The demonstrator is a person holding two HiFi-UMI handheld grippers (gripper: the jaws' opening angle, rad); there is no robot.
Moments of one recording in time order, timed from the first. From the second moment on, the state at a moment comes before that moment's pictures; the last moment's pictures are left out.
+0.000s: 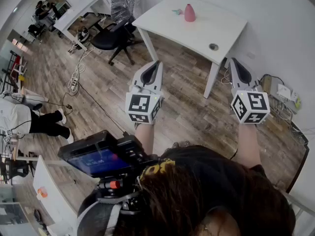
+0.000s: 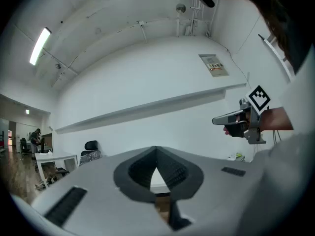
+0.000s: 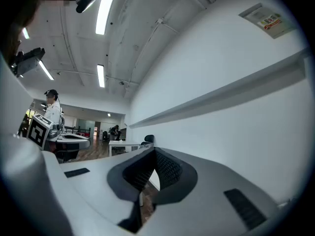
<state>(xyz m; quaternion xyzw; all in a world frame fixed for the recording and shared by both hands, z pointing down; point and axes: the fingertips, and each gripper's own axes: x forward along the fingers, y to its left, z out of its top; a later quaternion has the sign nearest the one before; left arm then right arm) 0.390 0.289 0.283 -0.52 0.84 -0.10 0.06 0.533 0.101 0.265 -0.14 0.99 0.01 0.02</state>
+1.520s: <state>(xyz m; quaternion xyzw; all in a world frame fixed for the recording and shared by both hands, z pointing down) 0.186 0.258 0.289 -0.55 0.83 -0.11 0.08 0.360 0.060 0.279 -0.22 0.97 -0.04 0.03</state>
